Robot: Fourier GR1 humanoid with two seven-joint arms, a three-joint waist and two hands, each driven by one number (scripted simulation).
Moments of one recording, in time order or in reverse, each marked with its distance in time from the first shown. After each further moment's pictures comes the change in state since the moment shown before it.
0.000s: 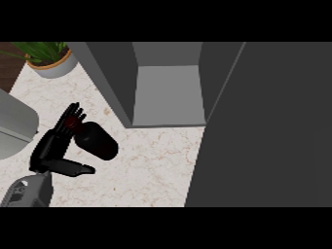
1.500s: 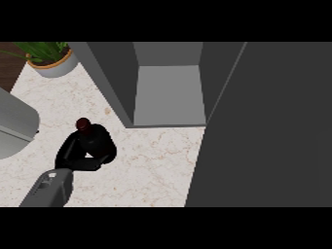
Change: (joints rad) left arm -0.190 -0.035 0.004 0.485 -0.045 -0.064 -0.273; right arm 0.051 -0.095 0.034 0.001 0.002 -0.059 -0.094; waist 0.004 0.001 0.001
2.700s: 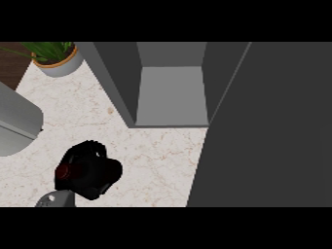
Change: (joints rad) left arm 0.256 -0.075 -0.073 -0.388 0.060 0.057 0.013; right arm 0.074 -0.059 0.020 -0.003 -0.005 -0.036 -0.089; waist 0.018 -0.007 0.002
